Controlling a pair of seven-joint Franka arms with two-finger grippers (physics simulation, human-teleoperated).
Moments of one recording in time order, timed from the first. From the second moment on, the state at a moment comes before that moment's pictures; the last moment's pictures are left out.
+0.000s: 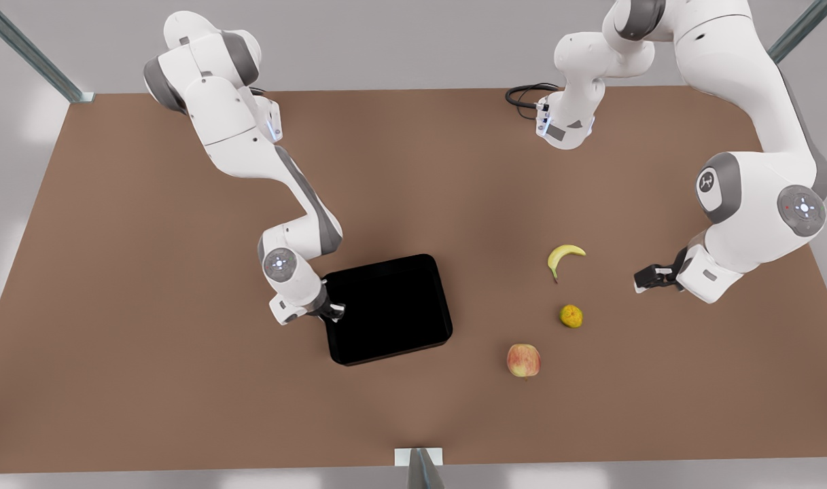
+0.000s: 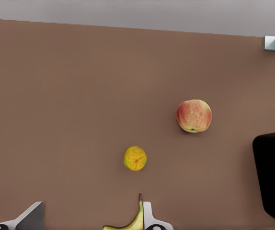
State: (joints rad) left arm -0.07 0.30 0.06 -1.45 -0.09 1.78 -0.02; right arm 0.42 0.65 0.01 -1.72 0.12 2.52 0.52
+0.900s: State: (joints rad) left arm -0.07 0.30 0.06 -1.44 -0.07 1.79 0.05; right arm 0.42 0.46 -0.12 -1.67 0.14 2.24 0.40
